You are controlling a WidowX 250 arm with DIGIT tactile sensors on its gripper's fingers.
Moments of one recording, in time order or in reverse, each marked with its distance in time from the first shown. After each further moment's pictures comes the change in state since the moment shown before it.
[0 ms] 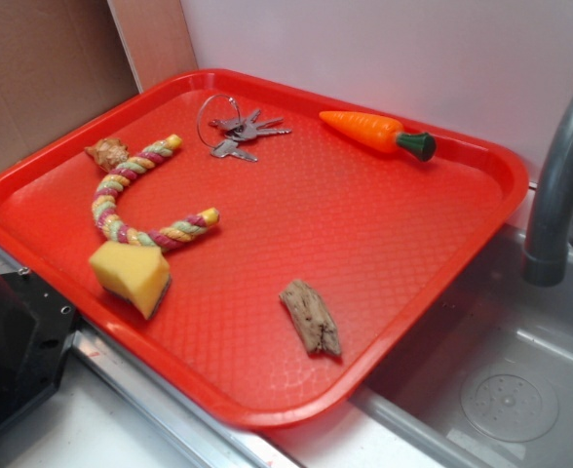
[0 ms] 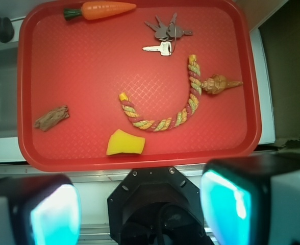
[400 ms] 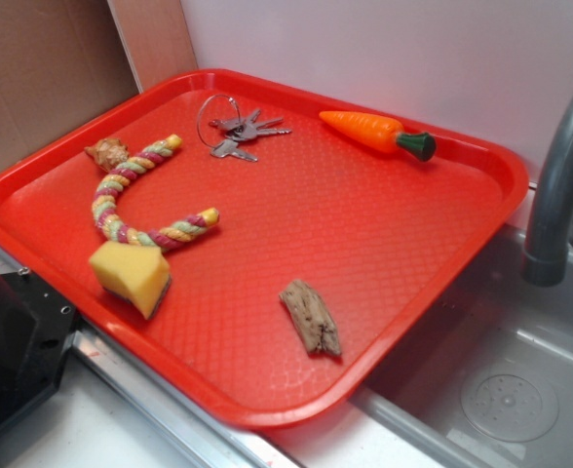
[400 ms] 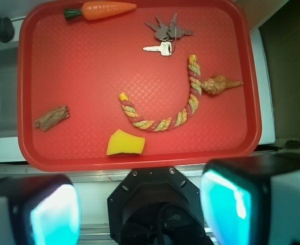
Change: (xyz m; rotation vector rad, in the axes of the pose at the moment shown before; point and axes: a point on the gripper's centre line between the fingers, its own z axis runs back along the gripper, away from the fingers) arm 0.001 -0.001 0.003 -0.003 -0.010 -0.005
